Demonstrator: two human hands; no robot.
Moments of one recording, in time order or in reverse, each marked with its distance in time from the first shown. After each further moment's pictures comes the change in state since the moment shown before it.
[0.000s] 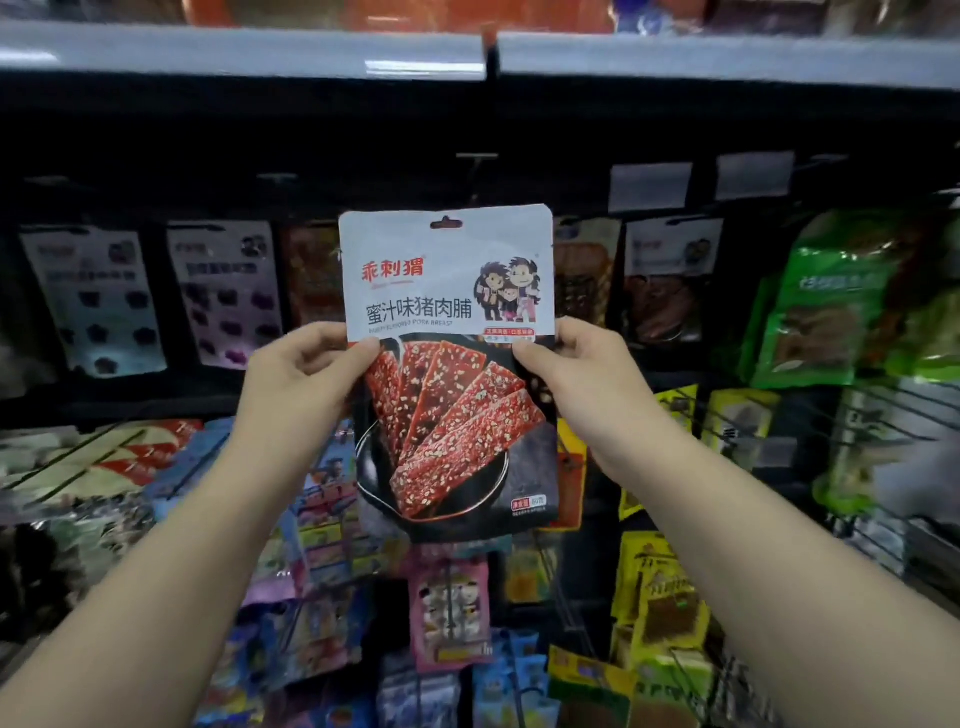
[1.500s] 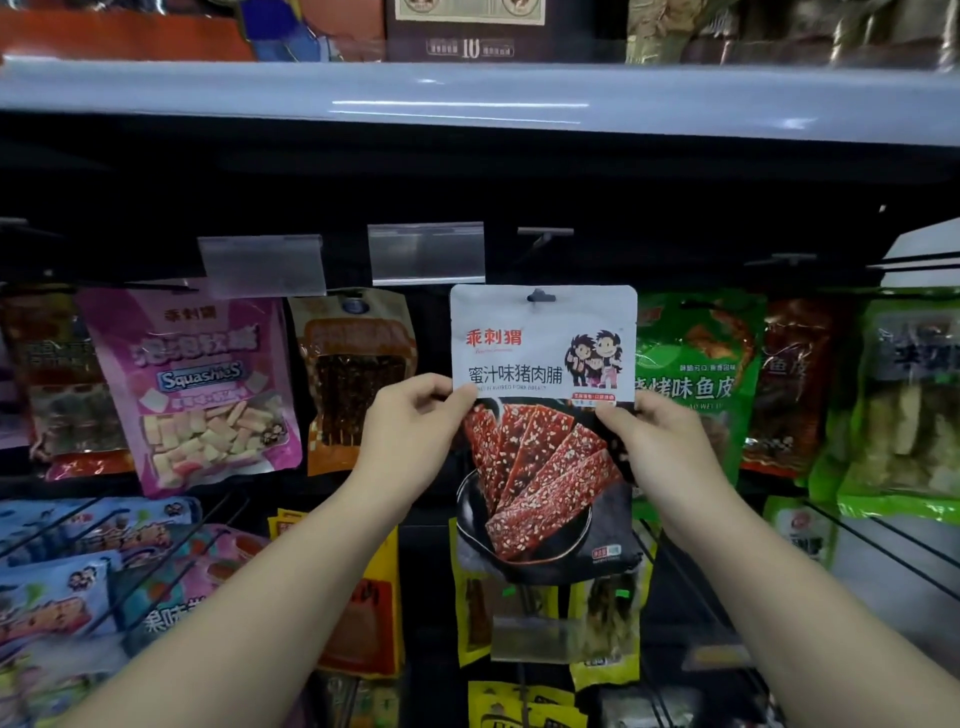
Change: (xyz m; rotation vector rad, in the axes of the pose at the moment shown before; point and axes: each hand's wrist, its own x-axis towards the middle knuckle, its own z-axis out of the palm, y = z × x) left_hand 0.090 -0.040 0.417 0.172 -0.054 0.006; right_hand 0.158 0.123 -0.363 -0.021 0.165 0.119
